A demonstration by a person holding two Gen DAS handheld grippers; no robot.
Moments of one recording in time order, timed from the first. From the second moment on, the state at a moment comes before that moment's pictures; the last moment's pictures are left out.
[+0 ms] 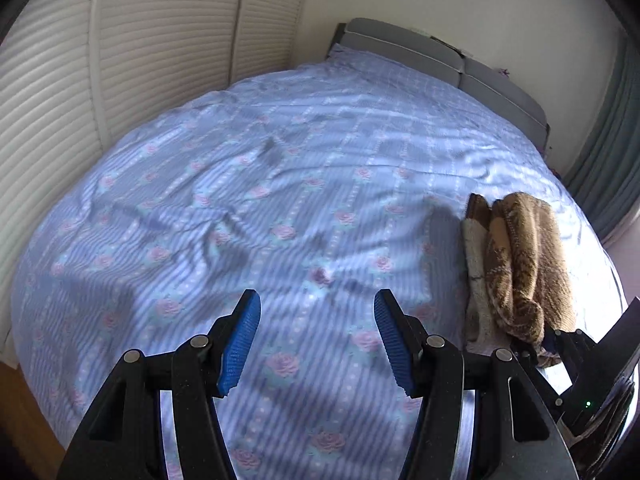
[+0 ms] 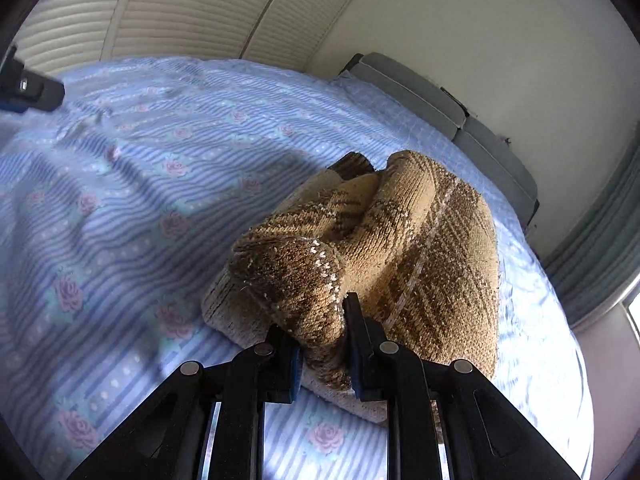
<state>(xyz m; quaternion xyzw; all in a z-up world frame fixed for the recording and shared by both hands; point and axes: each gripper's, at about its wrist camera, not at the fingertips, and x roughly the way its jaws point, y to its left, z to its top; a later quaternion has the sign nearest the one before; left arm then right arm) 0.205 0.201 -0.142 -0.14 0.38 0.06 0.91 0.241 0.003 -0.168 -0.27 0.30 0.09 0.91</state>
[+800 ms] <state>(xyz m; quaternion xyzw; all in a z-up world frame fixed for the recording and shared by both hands) 0.344 0.051 -0.118 -0.05 0.41 -0.18 0.89 0.217 -0.112 -0.125 -0.06 0.27 0.04 0.96</state>
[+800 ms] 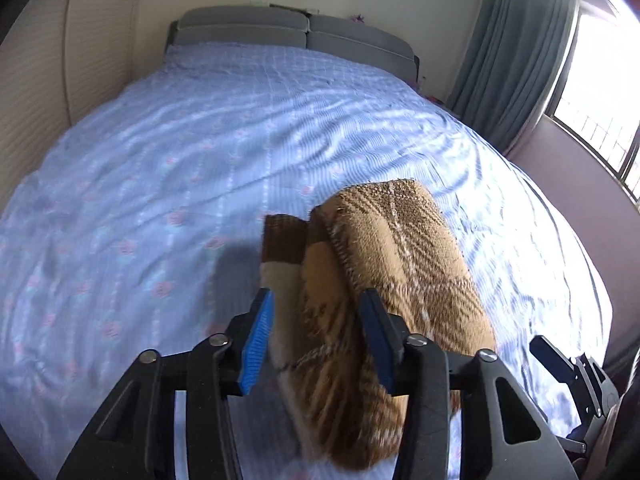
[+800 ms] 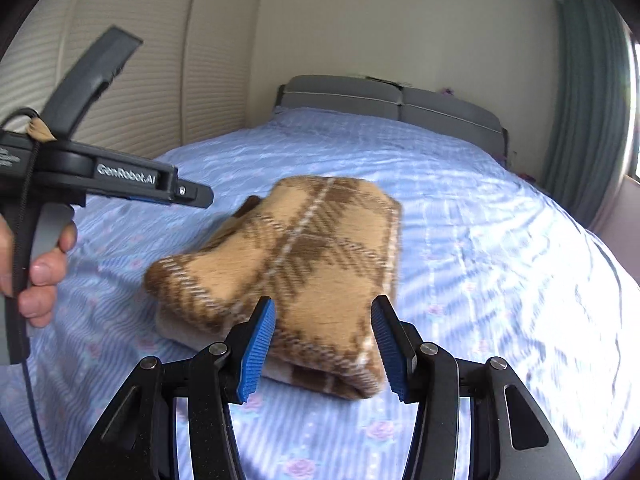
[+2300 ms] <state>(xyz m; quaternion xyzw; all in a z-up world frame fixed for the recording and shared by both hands) 0.417 0.008 -0.134 -0.02 0.47 -0.22 0.85 0.227 -0.195 -0.140 0.06 0.28 -0.02 0.96</state>
